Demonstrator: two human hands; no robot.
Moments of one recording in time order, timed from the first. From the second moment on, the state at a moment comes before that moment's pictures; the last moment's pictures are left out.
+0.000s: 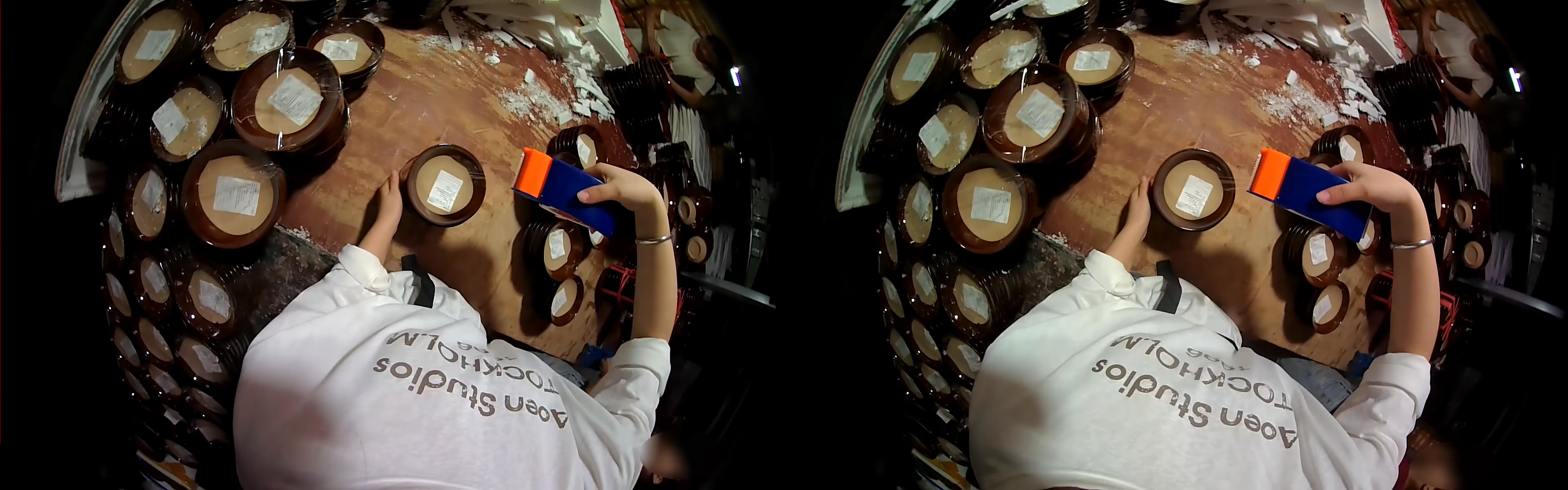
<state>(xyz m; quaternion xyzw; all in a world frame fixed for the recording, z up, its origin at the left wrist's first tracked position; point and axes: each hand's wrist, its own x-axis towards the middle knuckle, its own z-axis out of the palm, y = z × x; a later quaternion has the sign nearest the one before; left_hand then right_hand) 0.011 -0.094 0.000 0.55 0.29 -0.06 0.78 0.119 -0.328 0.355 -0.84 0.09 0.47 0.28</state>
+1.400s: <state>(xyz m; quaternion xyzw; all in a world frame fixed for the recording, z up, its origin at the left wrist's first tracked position) 0.028 -0.072 0.102 0.85 -0.52 0.00 0.13 0.019 -0.401 0.184 -0.74 0.12 0.47 0.47</state>
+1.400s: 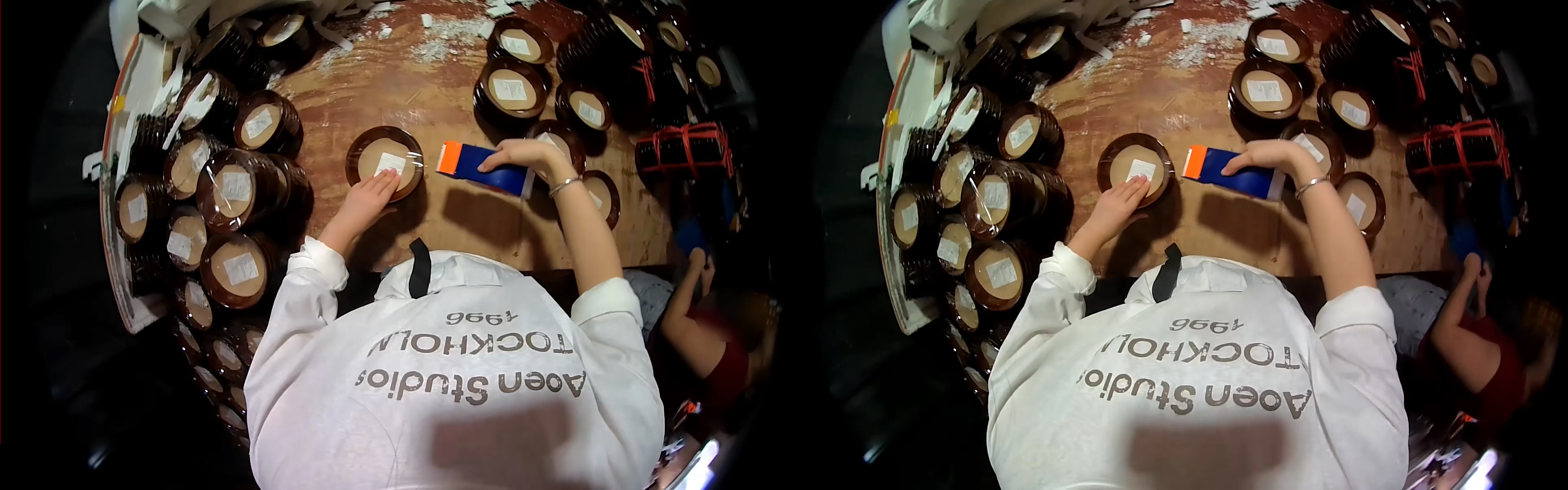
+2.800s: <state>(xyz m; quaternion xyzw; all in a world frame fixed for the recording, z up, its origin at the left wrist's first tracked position) -0.022 -0.141 -0.015 0.75 -0.43 0.07 -0.50 0.019 -0.283 0.091 -0.78 0.12 0.56 0.25</state>
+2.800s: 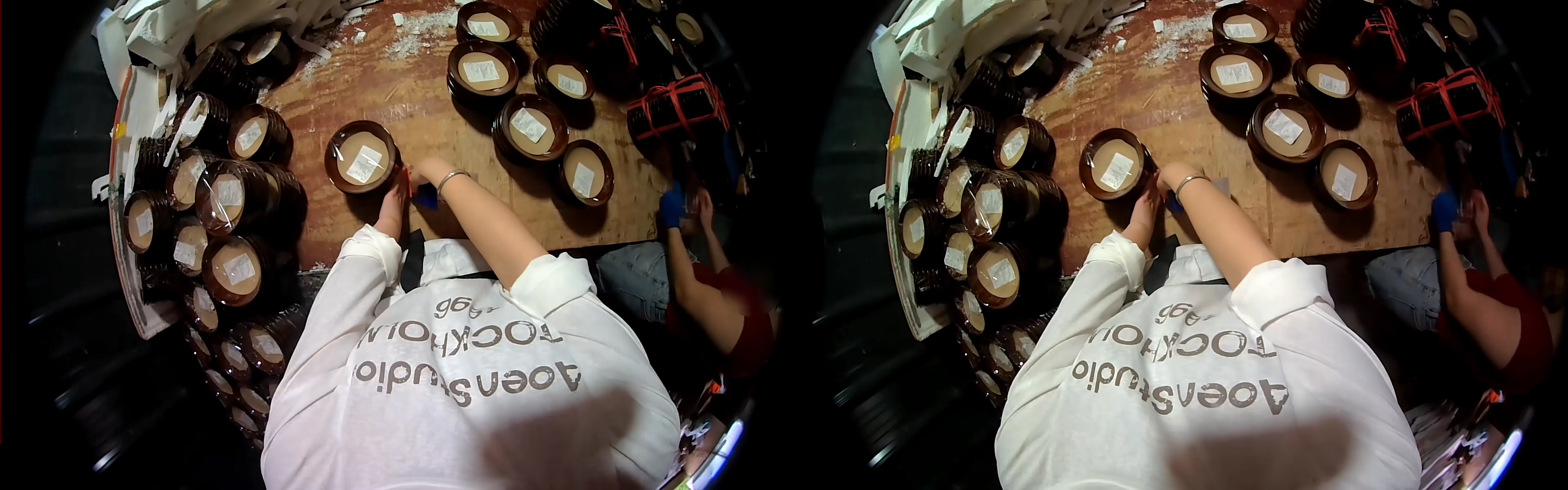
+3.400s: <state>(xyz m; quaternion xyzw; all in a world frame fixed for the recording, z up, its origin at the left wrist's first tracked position) -0.016 -0.149 0.047 0.55 -0.56 -0.03 -0.62 -0.107 -0.379 0.147 -0.37 0.34 0.16 0.85</state>
